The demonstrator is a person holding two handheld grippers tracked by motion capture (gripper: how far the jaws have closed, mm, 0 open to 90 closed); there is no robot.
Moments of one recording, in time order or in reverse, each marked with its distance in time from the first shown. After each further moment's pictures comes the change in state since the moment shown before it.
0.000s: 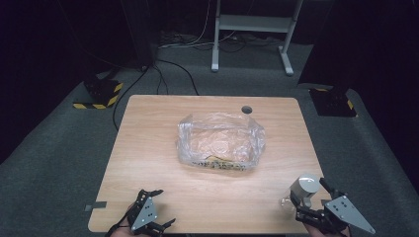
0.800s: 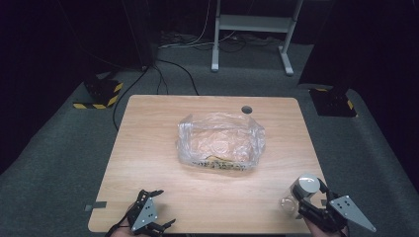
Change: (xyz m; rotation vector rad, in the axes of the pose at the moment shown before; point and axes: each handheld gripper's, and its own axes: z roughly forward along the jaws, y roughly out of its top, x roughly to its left) left arm -0.001 0.000 0.001 0.002 -0.004 0.008; right arm -0.006 -0.016 0.005 -0.017 -0.018 0.150
